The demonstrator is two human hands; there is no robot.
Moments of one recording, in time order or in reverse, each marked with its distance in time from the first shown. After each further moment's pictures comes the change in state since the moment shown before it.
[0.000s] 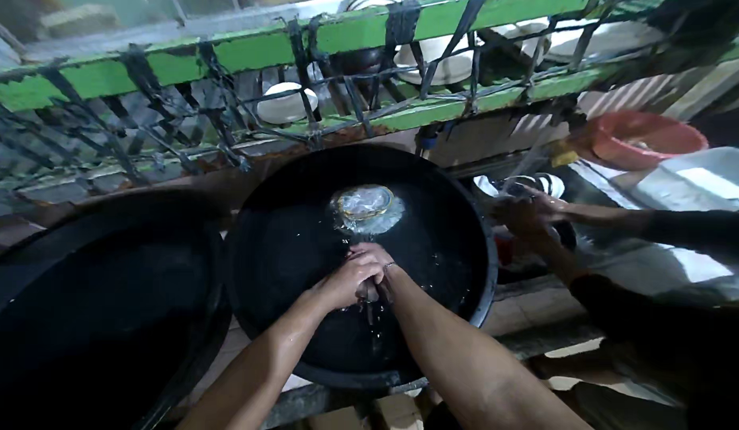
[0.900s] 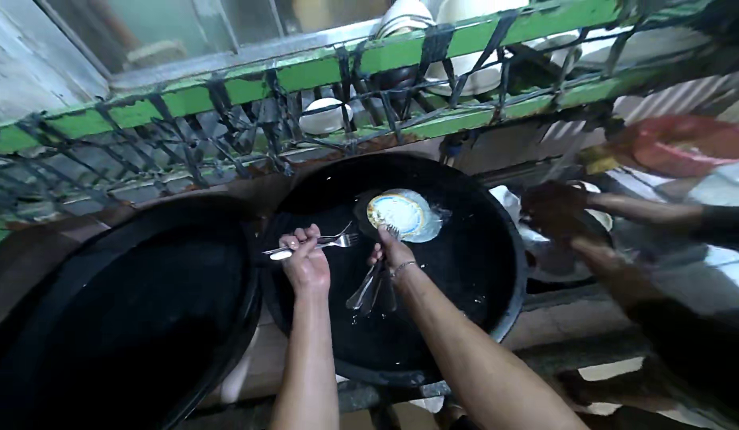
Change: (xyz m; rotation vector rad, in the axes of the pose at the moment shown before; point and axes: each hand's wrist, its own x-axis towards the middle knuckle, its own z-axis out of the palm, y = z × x) left_hand -0.022 -0.004 -0.053 -1.234 1.644 -0.121; right_hand -0.016 -0.013 0.035 0.283 0.158 -0.035
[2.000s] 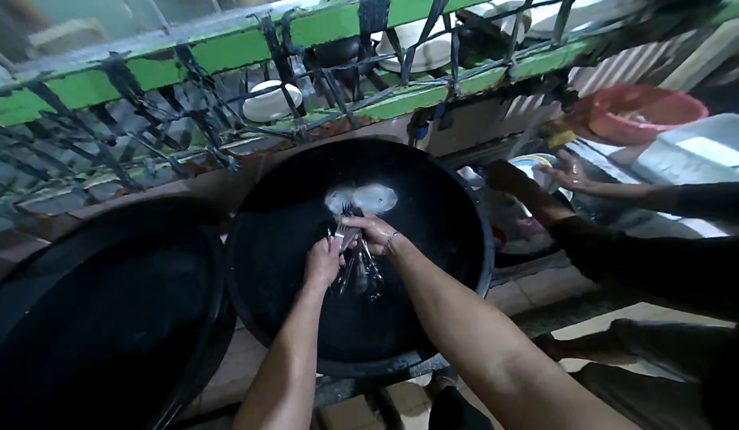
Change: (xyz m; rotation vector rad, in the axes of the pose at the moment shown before) left_hand -0.021 -0.047 -0.007 1.481 -0.533 -0.595; right_hand 0.052 -0.027 -0.032 -0.291 -0.505 -0.080
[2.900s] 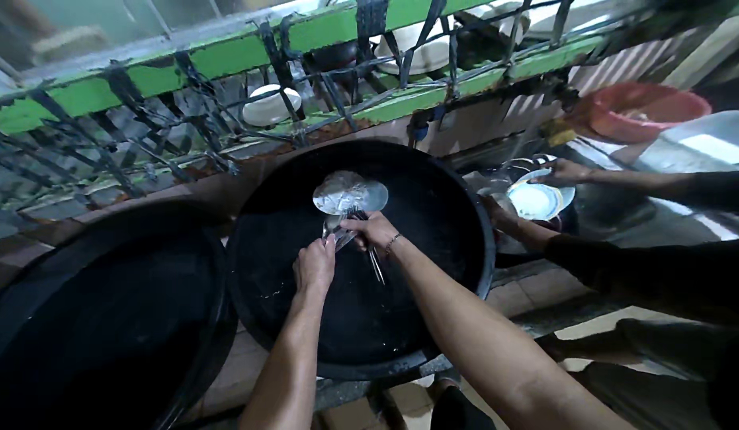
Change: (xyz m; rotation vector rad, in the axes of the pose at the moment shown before) left_hand -0.013 0.017 -0.011 0.454 0.219 -0.017; right_hand -0.021 -0.021 0.017 -0.318 0.192 -0.014
